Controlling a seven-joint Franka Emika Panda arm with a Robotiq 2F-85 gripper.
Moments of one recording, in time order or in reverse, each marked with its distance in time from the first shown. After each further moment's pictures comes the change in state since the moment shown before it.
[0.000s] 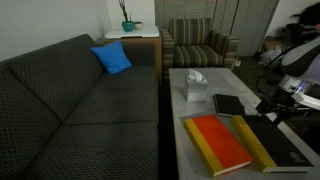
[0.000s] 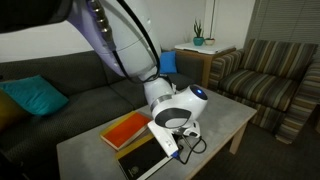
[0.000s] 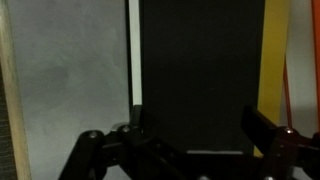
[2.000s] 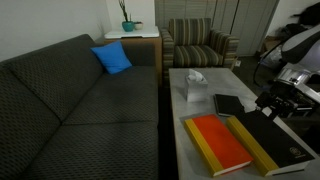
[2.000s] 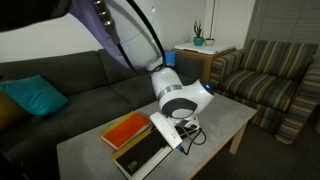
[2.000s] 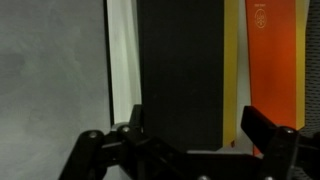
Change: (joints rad) arm -0.031 -0.010 0.059 0.067 0.021 -0.213 -0.149
